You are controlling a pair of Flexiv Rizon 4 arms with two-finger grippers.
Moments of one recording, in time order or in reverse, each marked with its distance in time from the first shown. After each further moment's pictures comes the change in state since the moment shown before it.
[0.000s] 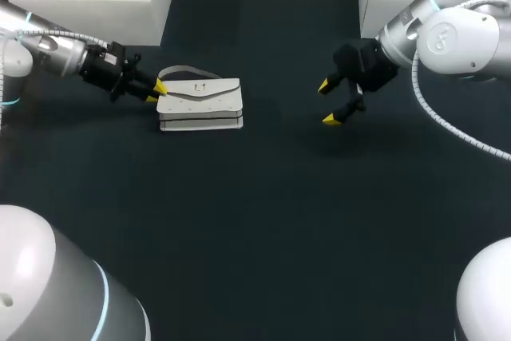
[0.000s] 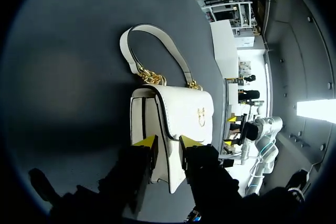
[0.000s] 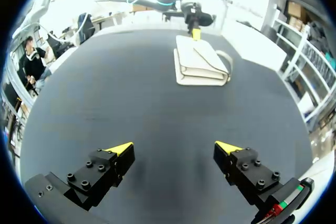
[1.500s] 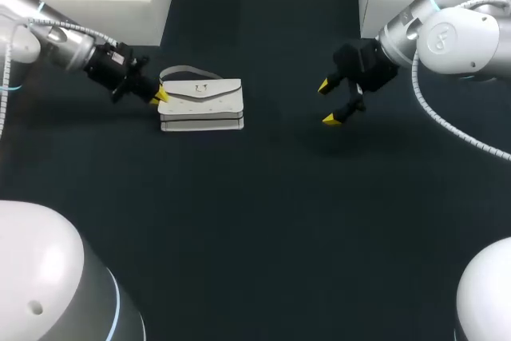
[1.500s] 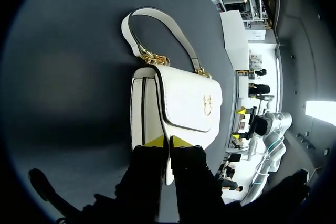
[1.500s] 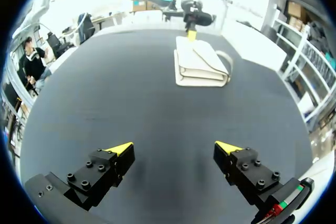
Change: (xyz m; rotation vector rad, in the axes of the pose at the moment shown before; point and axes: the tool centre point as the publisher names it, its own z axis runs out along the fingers) left arm 0.005 0.020 0.010 -0.092 -0.092 -0.013; right arm 0.000 0.000 0.000 0.000 0.000 0.000
